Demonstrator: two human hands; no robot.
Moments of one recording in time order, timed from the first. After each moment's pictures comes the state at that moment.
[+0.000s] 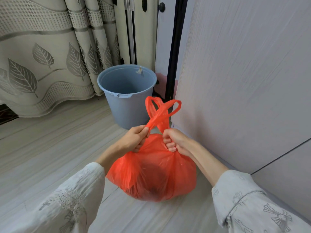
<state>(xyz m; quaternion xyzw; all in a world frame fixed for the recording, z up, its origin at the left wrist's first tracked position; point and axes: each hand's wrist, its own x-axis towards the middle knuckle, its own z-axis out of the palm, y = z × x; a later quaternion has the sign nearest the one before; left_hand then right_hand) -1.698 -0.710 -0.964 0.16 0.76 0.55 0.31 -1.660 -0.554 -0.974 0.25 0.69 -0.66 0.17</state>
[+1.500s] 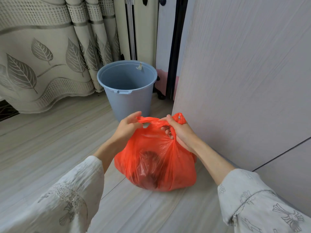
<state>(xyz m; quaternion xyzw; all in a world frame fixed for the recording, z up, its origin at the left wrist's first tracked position) -1.716 -0.713 -0.969 0.04 0.75 0.63 0.19 -1.653 -0.549 -0.972 0.15 0.67 -0.73 -0.01</state>
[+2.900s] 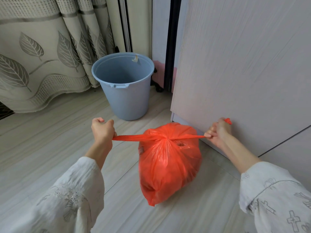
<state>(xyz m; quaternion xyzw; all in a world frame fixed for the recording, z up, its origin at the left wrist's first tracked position) -1.733 -0.752 -0.991 -0.22 0.70 0.67 0.03 -1.625 -0.456 -0.999 0.47 0.40 -0.77 -0.16</state>
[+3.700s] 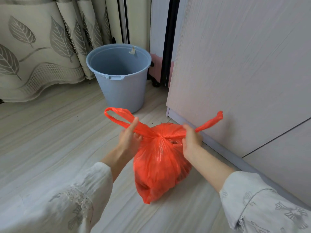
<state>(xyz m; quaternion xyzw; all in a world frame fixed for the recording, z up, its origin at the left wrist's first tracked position) -1.675 -0.696 -1.021 -0.14 0.49 0.82 0.26 -1.618 -0.542 -1.021 0.52 0.47 -0.70 -0.15</state>
